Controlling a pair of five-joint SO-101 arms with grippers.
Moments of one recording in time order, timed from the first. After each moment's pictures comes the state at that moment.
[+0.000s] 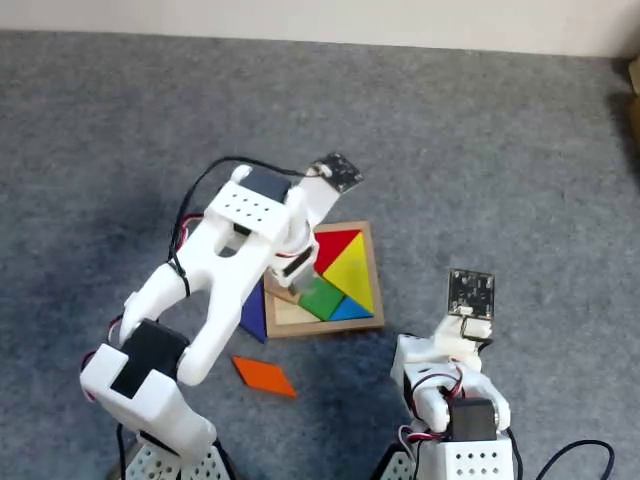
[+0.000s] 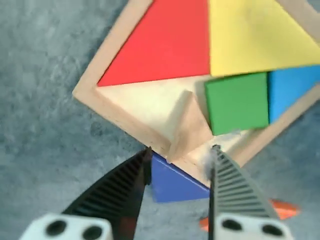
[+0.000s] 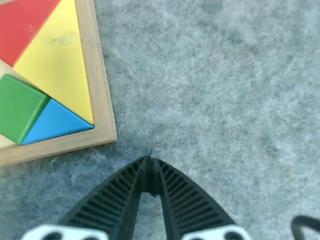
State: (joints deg) left arm 18.8 7.6 11.4 78.3 -18.9; right arm -8.8 -104.5 95.8 71.2 -8.1
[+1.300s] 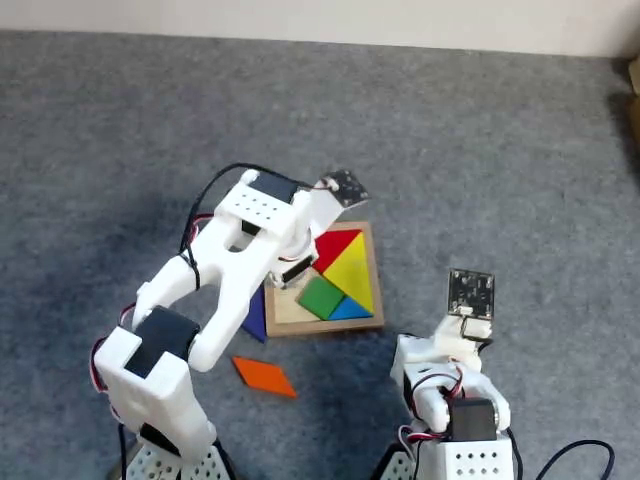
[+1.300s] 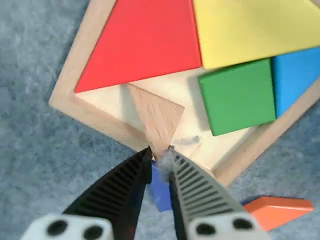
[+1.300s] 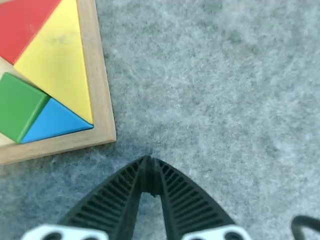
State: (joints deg) left arm 18.8 12.6 11.3 76.7 -19.5; right arm -8.8 -104.5 95.8 71.2 -8.1
